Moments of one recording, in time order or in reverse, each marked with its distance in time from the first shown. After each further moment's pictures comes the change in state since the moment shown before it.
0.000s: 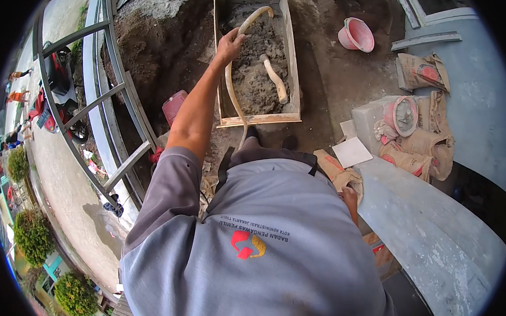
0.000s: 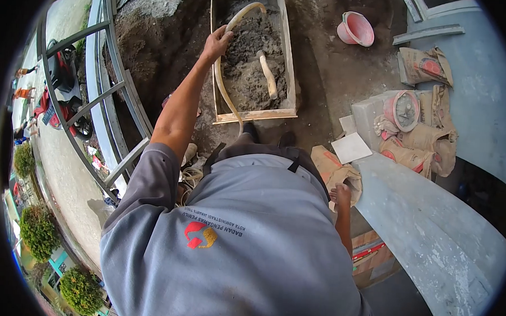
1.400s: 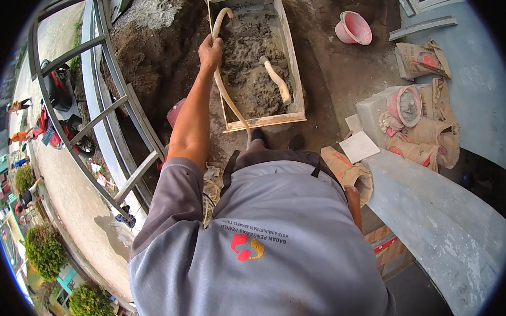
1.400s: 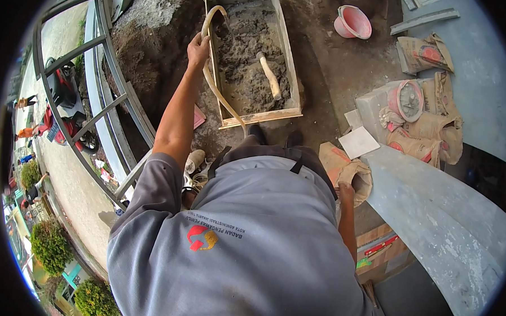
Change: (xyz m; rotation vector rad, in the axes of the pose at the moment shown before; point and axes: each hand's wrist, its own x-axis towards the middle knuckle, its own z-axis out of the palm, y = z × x) left_hand 0.013 -0.029 -0.040 0.033 0.216 -0.057; right_hand -0.029 0.005 0.036 -0.025 0.054 -0.181
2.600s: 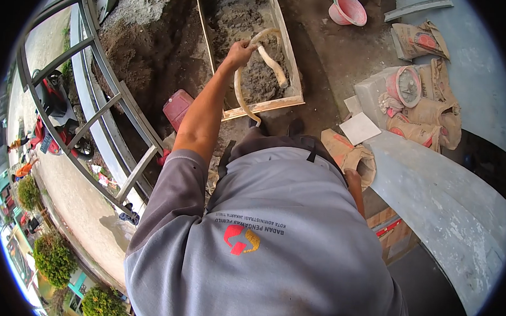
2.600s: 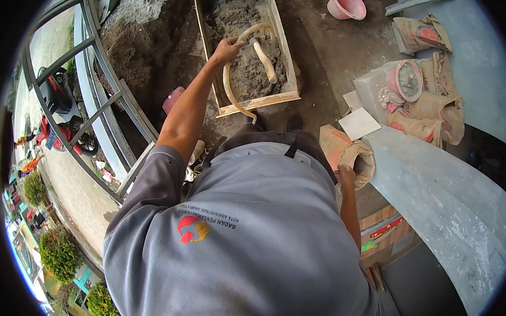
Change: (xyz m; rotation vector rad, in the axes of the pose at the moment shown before) left_hand -0.065 0.011 0.075 0.082 -0.607 -0.221; right_hand -0.007 0.001 0.013 -0.026 0.027 0.037
